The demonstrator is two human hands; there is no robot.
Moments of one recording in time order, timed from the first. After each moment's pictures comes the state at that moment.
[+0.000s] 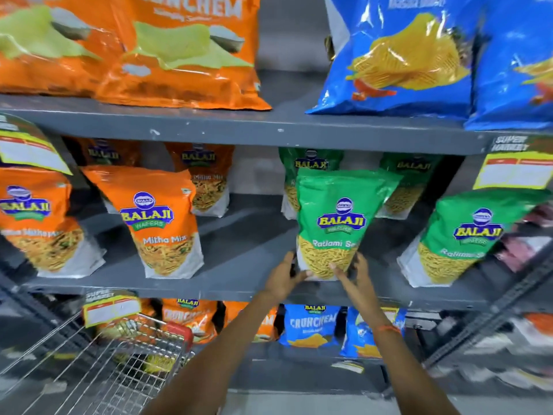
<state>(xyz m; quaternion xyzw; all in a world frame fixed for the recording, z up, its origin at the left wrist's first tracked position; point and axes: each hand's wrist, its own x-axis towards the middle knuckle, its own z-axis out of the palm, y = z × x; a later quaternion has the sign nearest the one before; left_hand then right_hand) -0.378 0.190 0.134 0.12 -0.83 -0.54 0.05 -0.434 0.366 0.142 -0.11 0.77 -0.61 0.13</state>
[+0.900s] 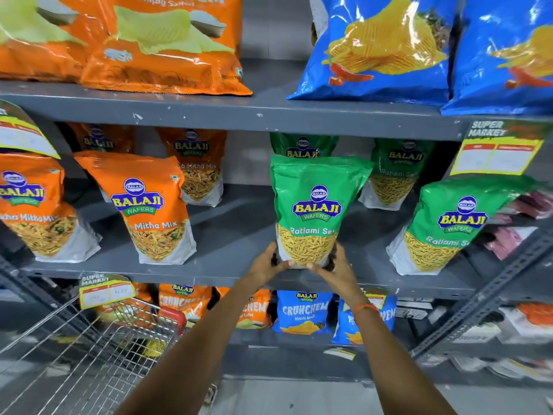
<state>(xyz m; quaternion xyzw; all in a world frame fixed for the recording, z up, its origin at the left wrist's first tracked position) -0.365 0.184 0.142 0.15 -0.81 -0.57 0.02 -0.439 0.363 0.139 -0.16 0.80 -0.55 0.18</state>
